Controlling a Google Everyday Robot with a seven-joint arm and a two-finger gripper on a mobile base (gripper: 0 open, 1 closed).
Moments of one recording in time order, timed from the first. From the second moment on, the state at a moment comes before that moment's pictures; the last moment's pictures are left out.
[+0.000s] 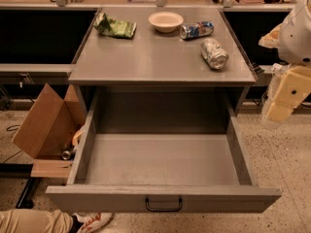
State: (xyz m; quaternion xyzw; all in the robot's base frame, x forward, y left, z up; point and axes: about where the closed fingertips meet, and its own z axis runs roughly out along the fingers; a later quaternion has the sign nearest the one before) arm 0.438 -0.216 0.978 -0.60 0.78 -0.04 0.16
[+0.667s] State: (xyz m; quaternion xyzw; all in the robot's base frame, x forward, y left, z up) arm 0.461 -0.223 0.977 -0.59 0.79 -0.03 0.18
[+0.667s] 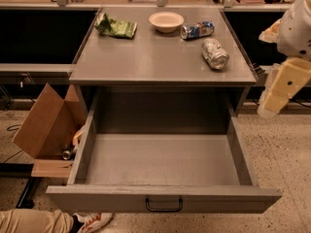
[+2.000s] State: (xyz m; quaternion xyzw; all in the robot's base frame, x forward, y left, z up) arm 0.589 -0.242 0.941 -0.46 0.84 0.03 0.27
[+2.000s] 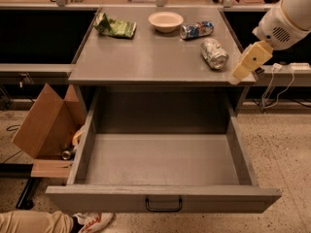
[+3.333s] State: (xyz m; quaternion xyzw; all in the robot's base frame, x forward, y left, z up) arm 0.703 -0.250 0.903 -0.37 0.87 0.07 0.31
